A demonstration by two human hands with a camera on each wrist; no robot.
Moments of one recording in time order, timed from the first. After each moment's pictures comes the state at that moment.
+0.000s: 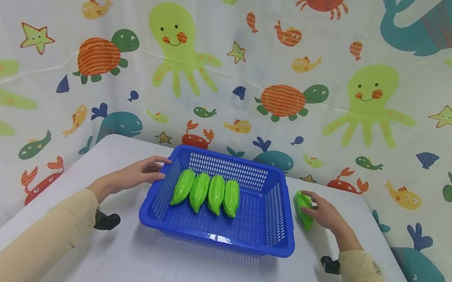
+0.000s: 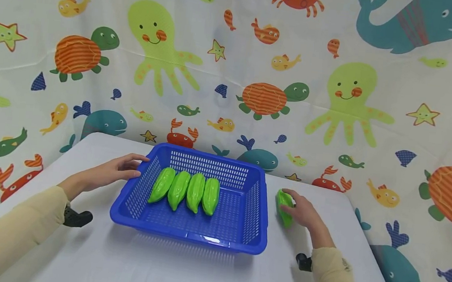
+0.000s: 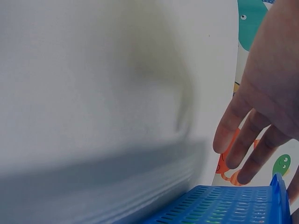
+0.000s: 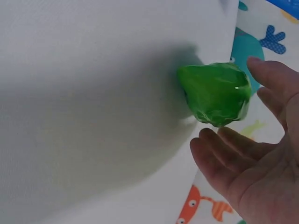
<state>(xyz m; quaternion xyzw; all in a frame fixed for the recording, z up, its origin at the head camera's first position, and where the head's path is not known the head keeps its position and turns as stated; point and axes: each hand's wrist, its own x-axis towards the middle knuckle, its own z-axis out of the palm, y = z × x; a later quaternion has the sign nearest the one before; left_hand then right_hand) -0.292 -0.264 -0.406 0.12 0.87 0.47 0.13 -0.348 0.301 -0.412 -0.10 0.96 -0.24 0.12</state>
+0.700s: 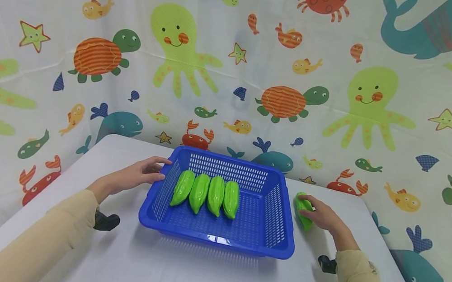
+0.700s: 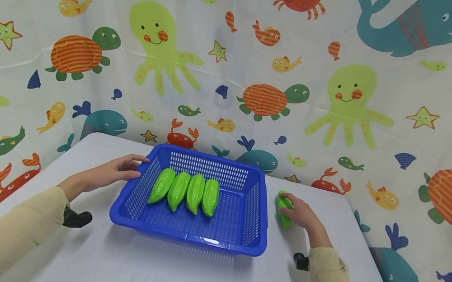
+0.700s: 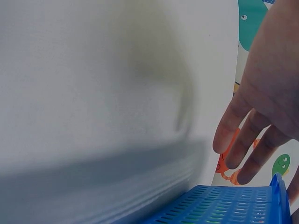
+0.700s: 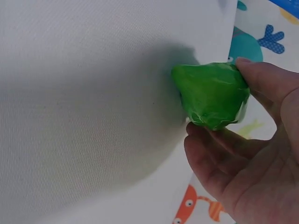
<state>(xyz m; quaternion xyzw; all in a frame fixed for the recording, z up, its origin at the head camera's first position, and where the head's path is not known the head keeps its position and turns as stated) -0.291 -0.264 -0.407 0.12 0.87 0.47 0.12 -0.350 0.299 -0.413 -0.10 0.96 -0.22 0.14</state>
